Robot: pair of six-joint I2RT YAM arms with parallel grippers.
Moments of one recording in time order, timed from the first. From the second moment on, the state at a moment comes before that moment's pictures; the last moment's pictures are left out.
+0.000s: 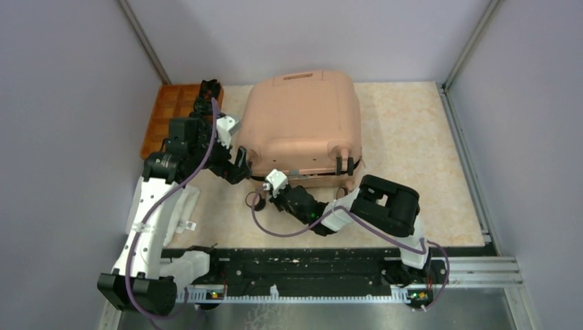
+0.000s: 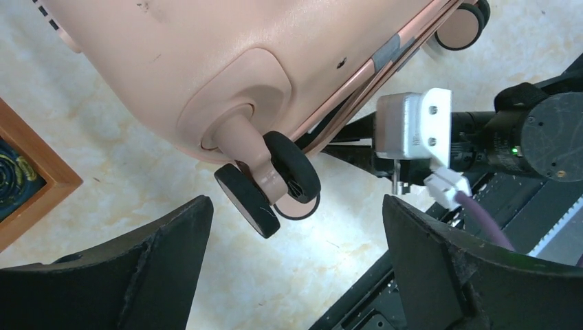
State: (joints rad) left arm -0.13 1.08 1.22 -0.95 0.55 0.32; right arm 1.15 2.01 0.87 0.89 0.32 -0.04
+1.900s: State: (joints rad) left arm -0.24 1.21 1.23 -0.80 0.37 0.30; right arm 1.07 2.06 0.91 1.00 0.14 -0.03
